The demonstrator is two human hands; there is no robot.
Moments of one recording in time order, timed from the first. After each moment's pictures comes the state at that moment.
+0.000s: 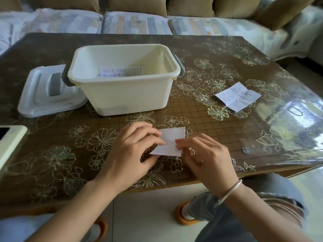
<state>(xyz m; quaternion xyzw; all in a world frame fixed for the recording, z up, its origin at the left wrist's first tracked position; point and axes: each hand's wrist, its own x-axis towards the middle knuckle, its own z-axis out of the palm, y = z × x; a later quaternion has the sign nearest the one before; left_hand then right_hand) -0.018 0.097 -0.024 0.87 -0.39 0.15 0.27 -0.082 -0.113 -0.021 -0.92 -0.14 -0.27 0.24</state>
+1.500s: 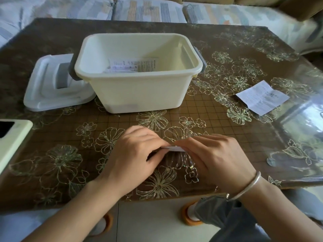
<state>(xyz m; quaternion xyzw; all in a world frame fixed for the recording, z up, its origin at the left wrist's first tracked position) -0.009 0.105 -0.017 0.87 -0.37 0.15 0.29 -0.048 -0.105 0.001 -0.95 -0.26 -0.16 0.11</state>
